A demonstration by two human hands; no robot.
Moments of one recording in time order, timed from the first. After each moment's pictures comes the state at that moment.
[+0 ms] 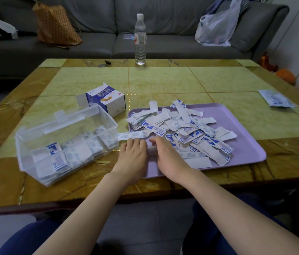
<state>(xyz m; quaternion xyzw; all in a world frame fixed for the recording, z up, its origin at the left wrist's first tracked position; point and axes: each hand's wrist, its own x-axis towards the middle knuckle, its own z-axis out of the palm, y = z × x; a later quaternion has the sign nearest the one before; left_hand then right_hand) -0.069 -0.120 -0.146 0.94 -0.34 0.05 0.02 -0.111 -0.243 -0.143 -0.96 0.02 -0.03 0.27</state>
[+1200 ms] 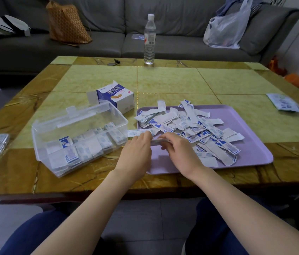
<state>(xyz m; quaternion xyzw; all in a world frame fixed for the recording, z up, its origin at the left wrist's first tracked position) -0.075 -0.110 -0.129 0.94 -0.30 0.05 0.17 -0.115 -0.252 -0.137 -0.92 0.00 -0.14 0.37</state>
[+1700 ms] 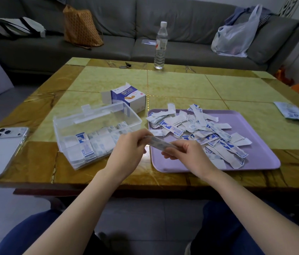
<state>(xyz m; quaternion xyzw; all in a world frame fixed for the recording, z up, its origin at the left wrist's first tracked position) -0.084 -0.058 -0.099 0.86 -0.23 0.02 0.45 -0.131 -0.240 -0.119 -0.84 0.01 -0.04 0.54</state>
